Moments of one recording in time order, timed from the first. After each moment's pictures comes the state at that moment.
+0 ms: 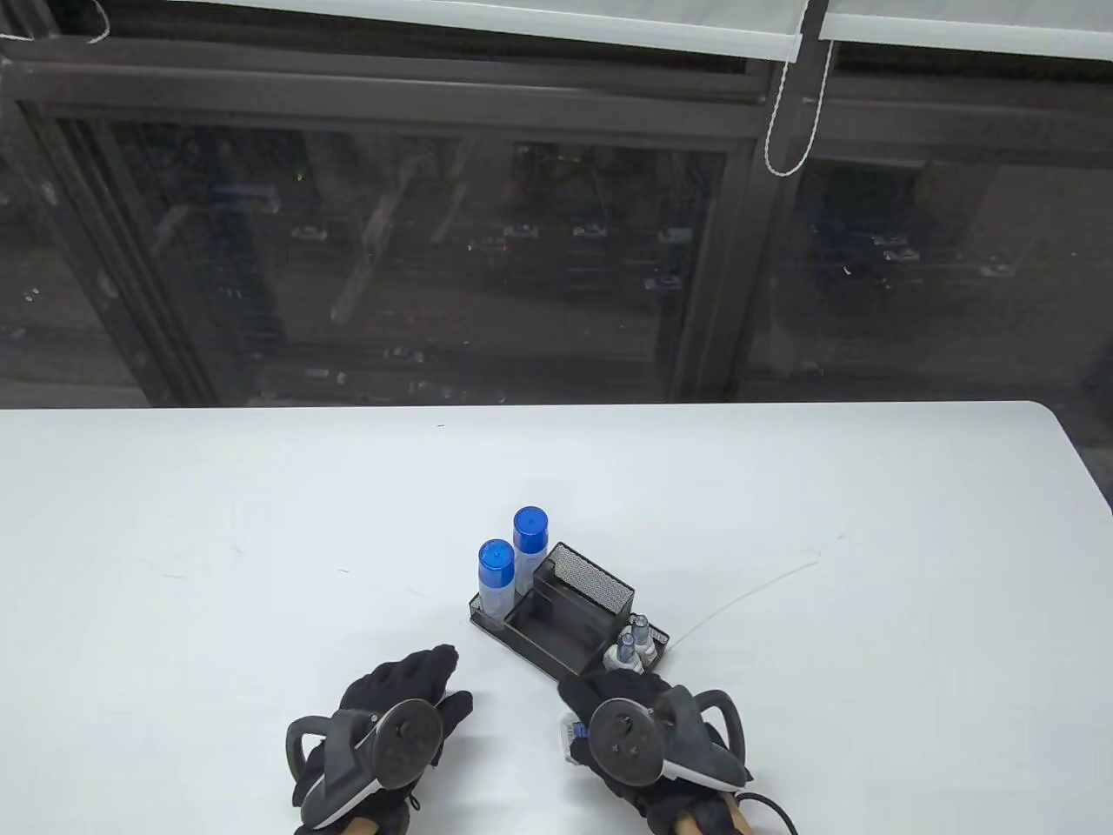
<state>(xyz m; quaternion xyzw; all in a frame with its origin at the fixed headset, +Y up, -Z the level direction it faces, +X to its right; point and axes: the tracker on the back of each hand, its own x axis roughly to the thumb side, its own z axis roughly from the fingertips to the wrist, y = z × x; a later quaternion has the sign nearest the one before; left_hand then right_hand) -0.175 -0.710 -0.251 0.07 -0.08 0.07 0.99 0.067 -0.714 -0.255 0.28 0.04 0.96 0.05</state>
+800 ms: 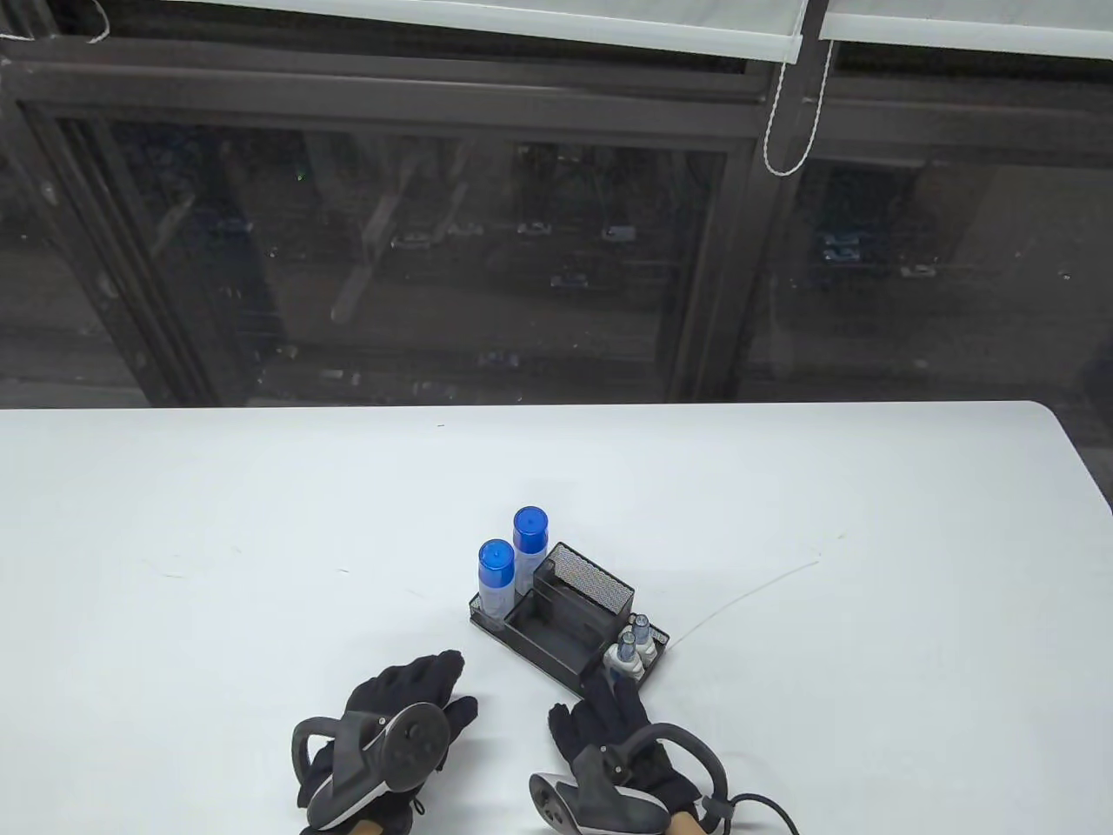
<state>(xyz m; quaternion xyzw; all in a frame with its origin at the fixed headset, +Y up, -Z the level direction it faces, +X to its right) -0.171 -0.712 -0.251 0.06 -0.09 0.07 0.99 0.039 -0.770 -0.243 0.28 0.01 0.94 -0.20</state>
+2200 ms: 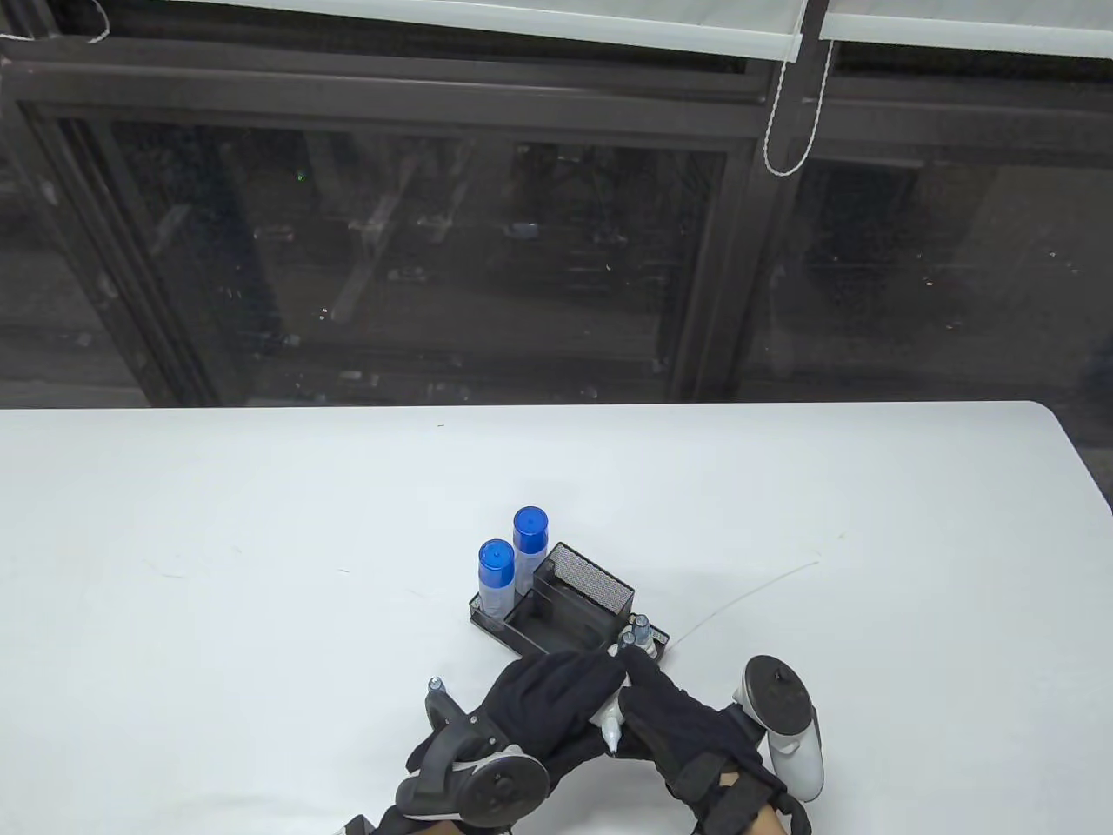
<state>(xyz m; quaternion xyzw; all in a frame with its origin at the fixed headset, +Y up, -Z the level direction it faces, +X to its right) -0.078 -0.681 -0.242 0.14 -0.36 0.18 0.91 0.138 -0.719 -0.265 0.18 0.22 0.70 0.65</state>
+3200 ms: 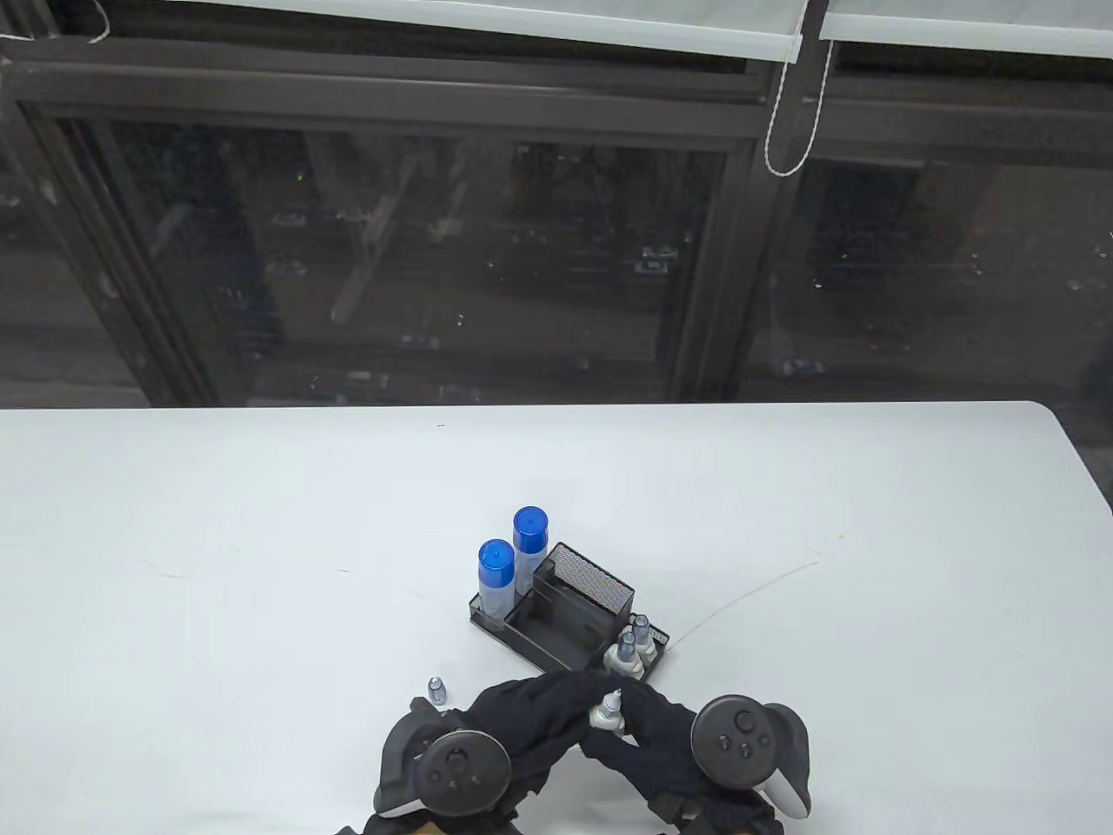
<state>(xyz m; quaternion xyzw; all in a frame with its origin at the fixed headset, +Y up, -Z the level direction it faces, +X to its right) -0.092 -0.678 -0.239 0.13 -0.33 0.28 0.89 0.124 -0.703 -0.249 0.23 0.00 0.88 0.42</state>
